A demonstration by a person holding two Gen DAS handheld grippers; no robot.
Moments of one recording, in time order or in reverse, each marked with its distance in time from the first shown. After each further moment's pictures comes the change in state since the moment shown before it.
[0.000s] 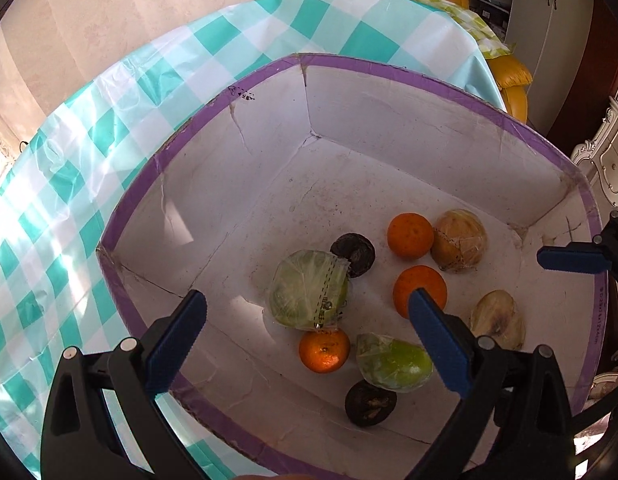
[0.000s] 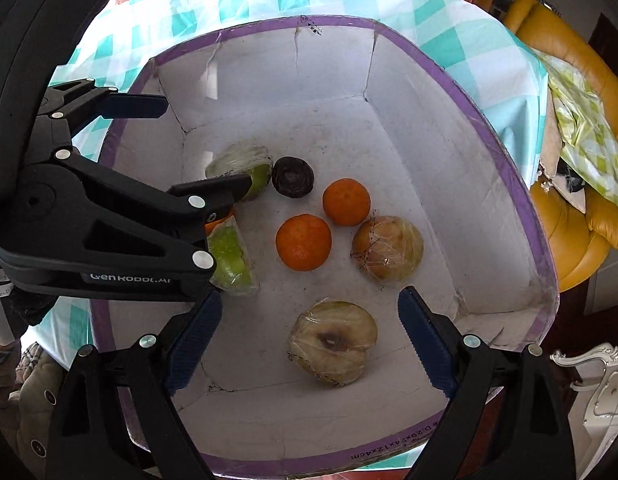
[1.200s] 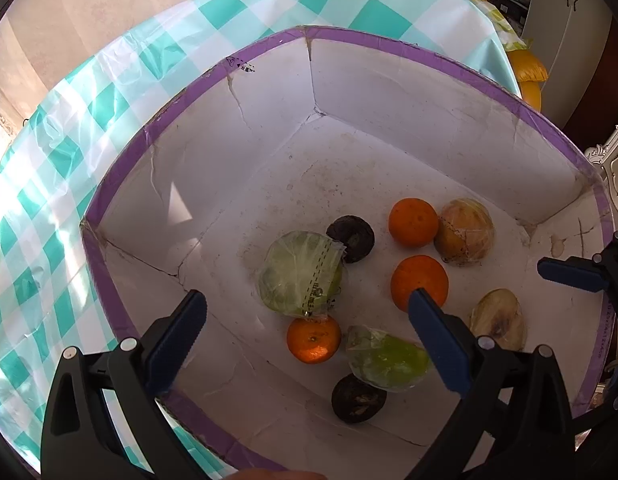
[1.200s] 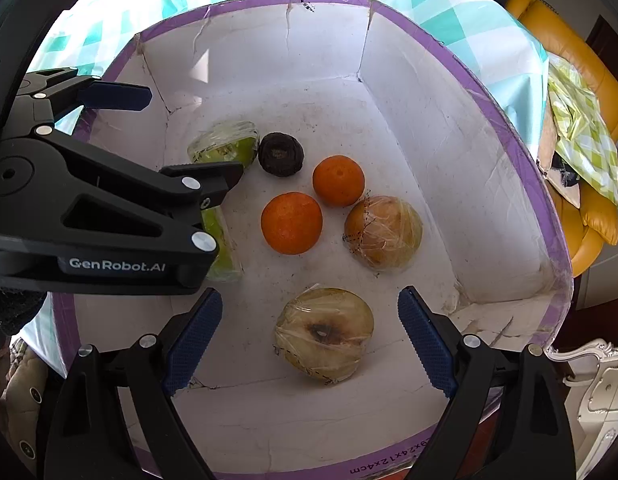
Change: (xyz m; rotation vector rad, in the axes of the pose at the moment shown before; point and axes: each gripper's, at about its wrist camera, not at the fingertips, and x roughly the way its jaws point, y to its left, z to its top) left arm 0.013 -0.005 -0.001 -0.055 0.072 0.011; right arm 0.011 -0.001 -0.007 -0.008 0.021 -0.031
